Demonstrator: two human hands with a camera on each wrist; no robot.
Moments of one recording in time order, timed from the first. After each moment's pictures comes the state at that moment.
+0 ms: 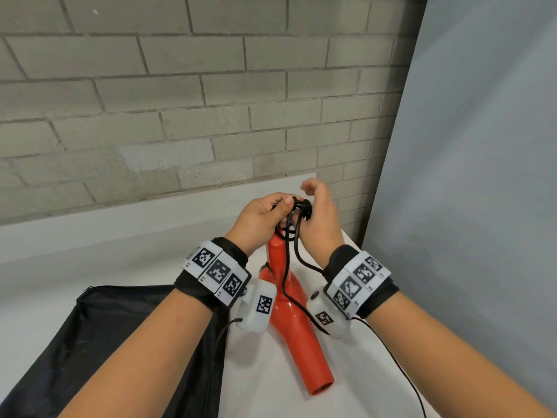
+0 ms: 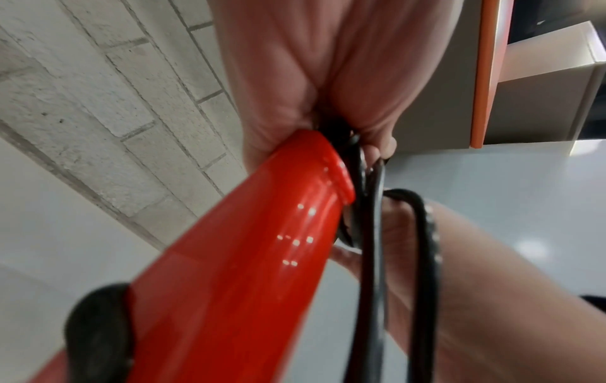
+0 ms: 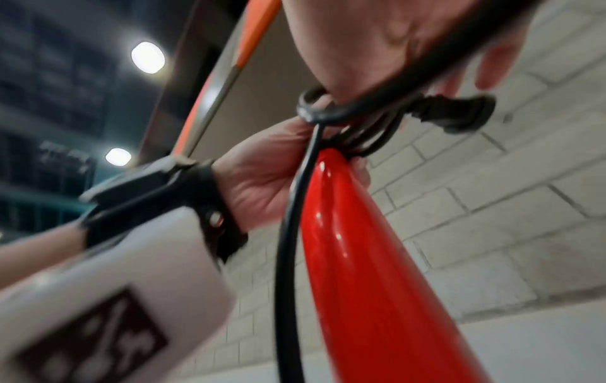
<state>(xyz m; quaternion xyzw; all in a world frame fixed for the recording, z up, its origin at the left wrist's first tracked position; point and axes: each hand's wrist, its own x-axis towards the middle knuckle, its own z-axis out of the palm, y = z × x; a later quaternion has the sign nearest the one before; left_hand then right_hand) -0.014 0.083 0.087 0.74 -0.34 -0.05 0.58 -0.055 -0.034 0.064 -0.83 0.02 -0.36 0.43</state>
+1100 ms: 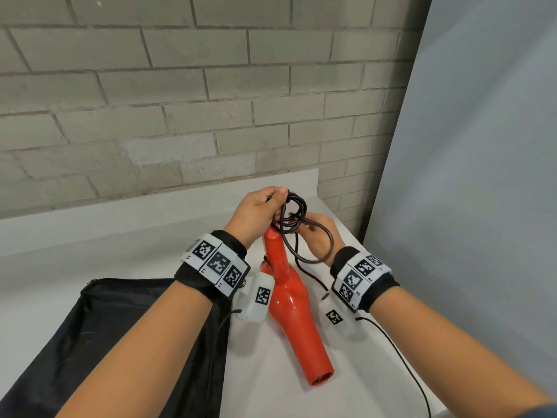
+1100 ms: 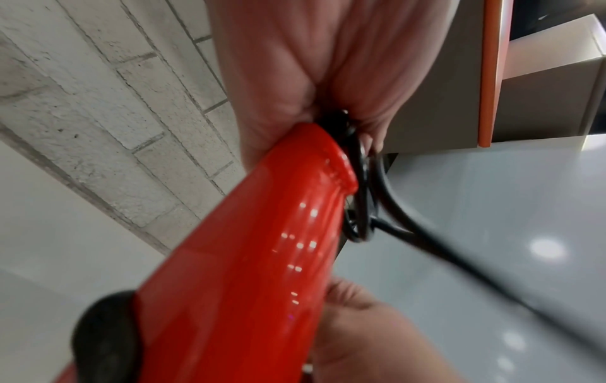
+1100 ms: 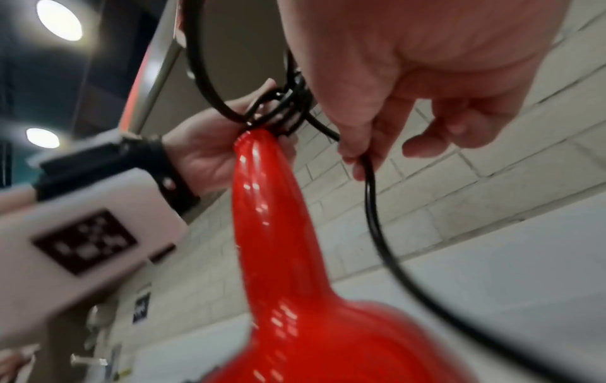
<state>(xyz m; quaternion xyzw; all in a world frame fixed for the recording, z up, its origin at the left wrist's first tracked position) -0.010 0.086 0.086 0.73 -0.29 -0.06 0.62 -0.045 -0.052 0.031 -0.85 0.00 -0.18 0.49</state>
